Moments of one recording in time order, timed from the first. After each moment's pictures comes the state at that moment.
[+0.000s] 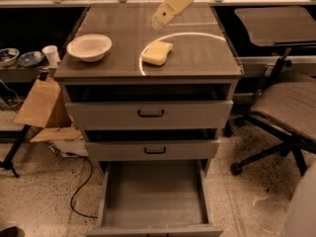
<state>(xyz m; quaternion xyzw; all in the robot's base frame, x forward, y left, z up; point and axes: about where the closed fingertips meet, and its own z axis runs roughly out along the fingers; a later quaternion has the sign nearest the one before) 0.639 -0.052 1.030 -0.47 0.82 0.13 0.30</state>
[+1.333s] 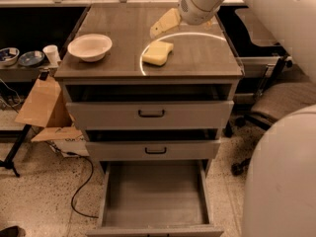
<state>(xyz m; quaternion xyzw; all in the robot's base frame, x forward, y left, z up) 0.744 -0.079 0.930 -0.20 0.93 0.09 0.30</state>
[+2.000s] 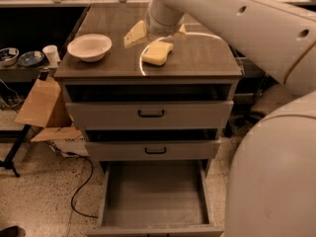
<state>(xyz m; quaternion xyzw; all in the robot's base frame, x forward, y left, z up) 0.748 -0.010 0.900 -0.14 0.94 0.06 0.31</state>
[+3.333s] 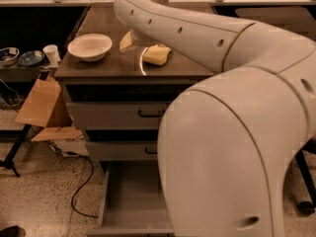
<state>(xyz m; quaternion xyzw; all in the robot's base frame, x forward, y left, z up) 0.808 0.015 0.844 -0.01 0.94 -0.02 0.33</state>
